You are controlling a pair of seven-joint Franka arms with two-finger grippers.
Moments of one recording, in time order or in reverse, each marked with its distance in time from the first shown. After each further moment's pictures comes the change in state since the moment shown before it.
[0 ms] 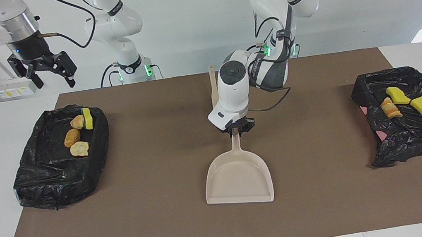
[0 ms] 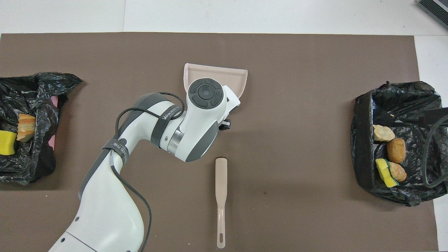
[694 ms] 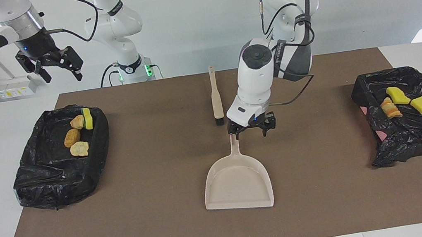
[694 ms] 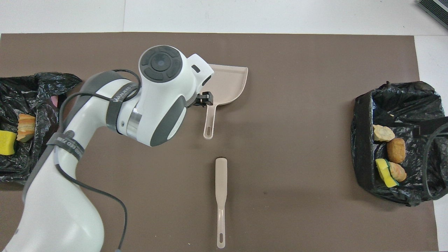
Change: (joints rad) left arm 0.102 -0.103 0.038 0.056 0.000 -0.063 0.000; right arm 0.003 -0.004 0.005 0.017 0.032 -0.092 -0.003
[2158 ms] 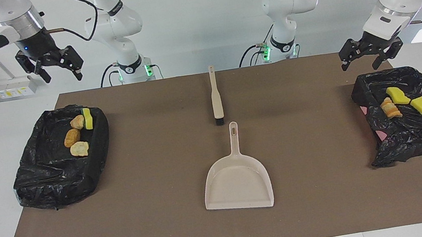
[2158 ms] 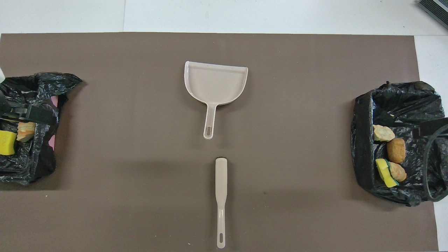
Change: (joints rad) left arm 0.462 -0.428 0.005 -0.158 0.000 -0.369 0.589; right arm 0.000 0.000 0.002 0.000 -0.004 0.000 -0.022
